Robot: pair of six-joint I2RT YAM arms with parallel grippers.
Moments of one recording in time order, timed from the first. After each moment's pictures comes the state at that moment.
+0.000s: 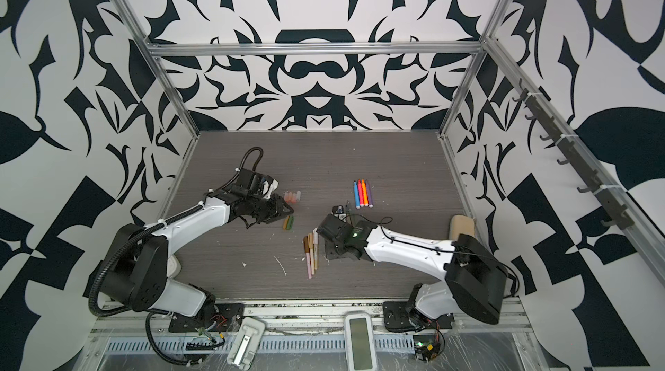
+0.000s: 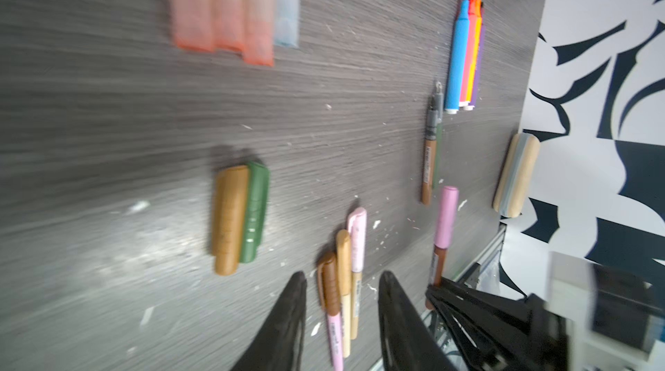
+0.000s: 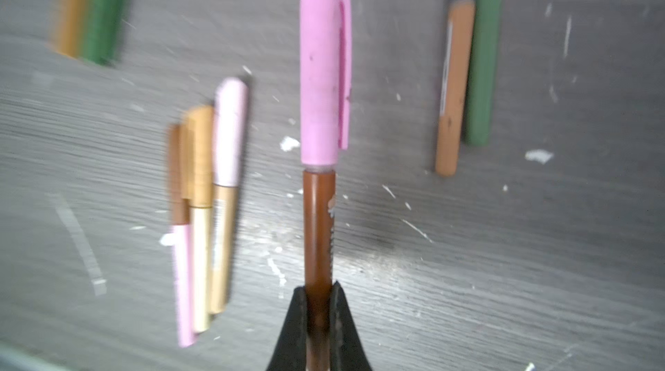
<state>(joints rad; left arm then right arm) -0.46 1.49 0.86 -0.34 0.54 -0.71 0.97 1.32 0.81 -0.59 0.13 0.81</state>
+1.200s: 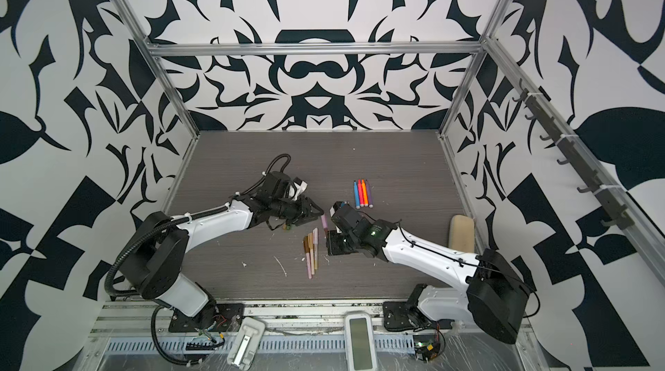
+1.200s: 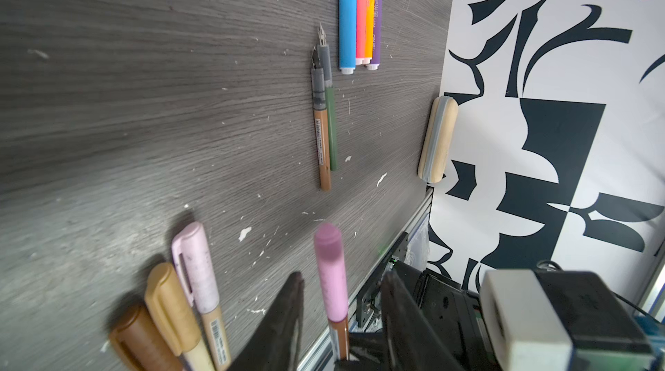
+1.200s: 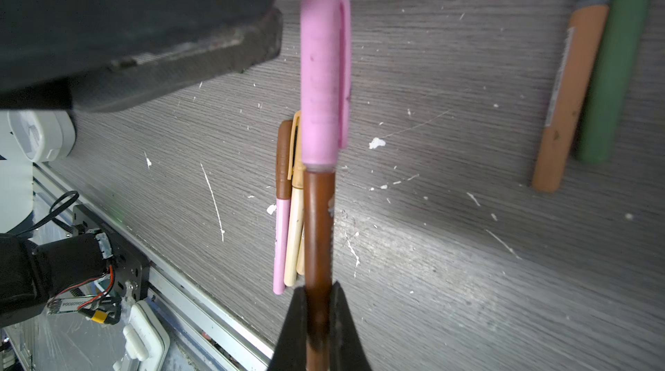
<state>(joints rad) -0.67 1.61 0.91 -0.06 0.62 -0.97 0.88 1.23 0.73 -0.46 -0.16 0.76</state>
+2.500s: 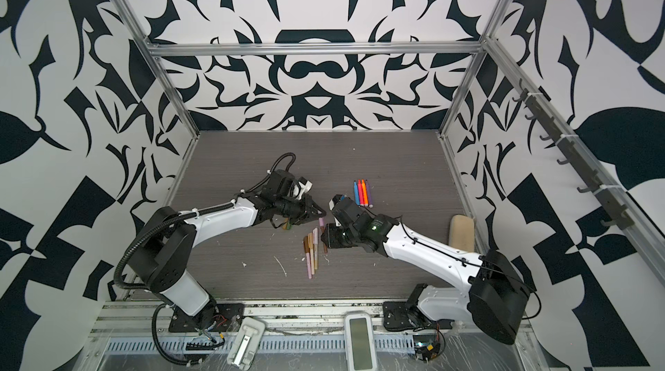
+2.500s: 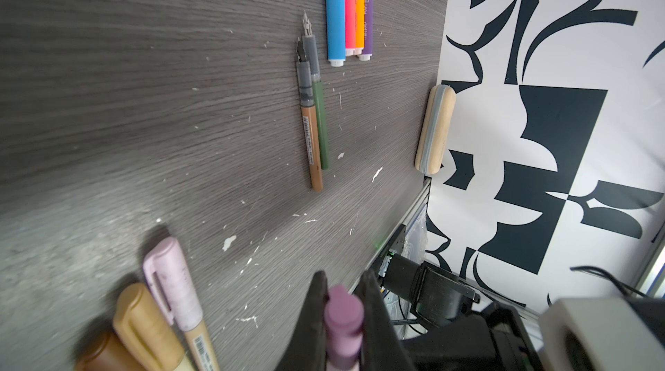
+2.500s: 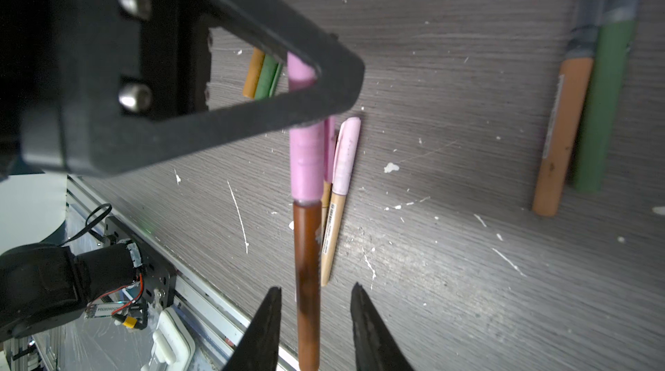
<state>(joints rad) -0.68 1.66 0.95 -0.06 0.66 -0.95 0.84 1.25 0.80 -0.47 -0.18 0.76</state>
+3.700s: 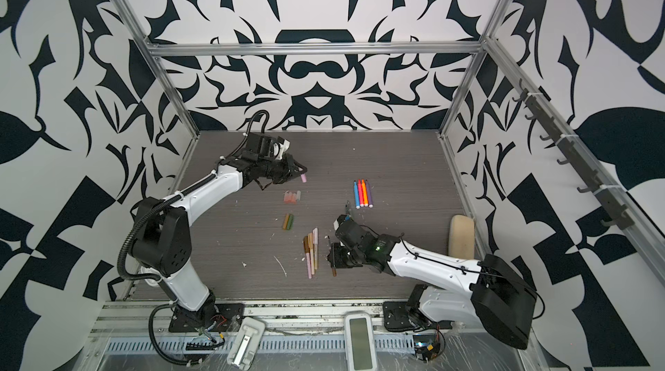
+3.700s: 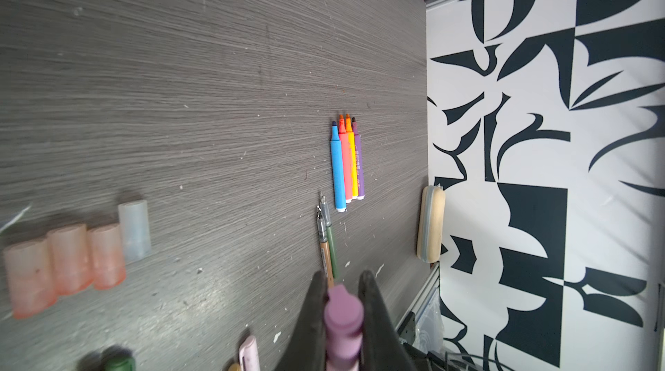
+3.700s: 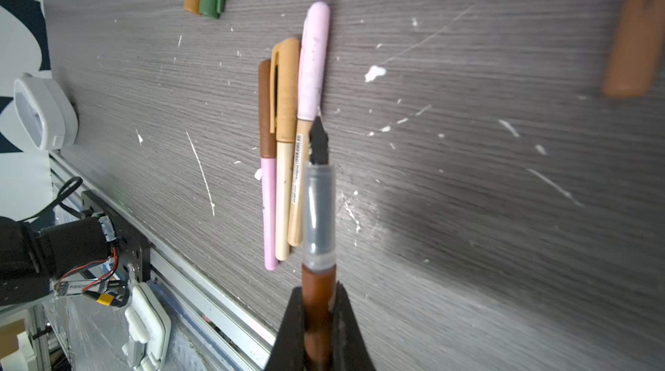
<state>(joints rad) -0.44 1.74 1.33 -0.33 0.60 -0.74 0.93 1.15 0.56 -0.34 -0.18 0.90</state>
